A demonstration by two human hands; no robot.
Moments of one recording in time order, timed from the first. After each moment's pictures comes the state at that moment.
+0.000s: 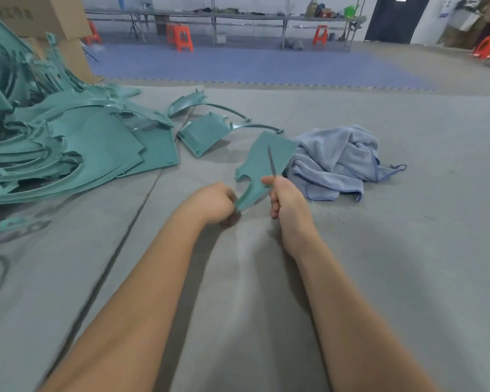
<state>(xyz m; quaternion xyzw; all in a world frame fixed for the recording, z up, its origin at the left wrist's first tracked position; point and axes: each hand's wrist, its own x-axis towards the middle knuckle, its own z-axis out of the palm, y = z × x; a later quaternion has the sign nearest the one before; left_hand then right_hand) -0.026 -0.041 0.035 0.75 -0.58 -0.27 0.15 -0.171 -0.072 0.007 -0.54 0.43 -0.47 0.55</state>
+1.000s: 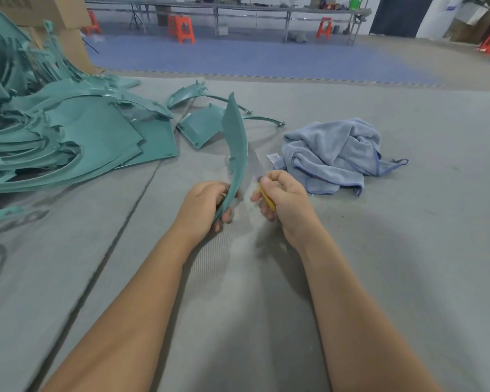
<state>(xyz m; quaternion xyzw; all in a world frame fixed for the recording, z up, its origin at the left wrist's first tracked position) -0.035 -0.005 0.013 0.61 -0.42 -0.41 0.54 -0.180 -0.070 0.006 -0.58 0.35 -0.42 0.60</state>
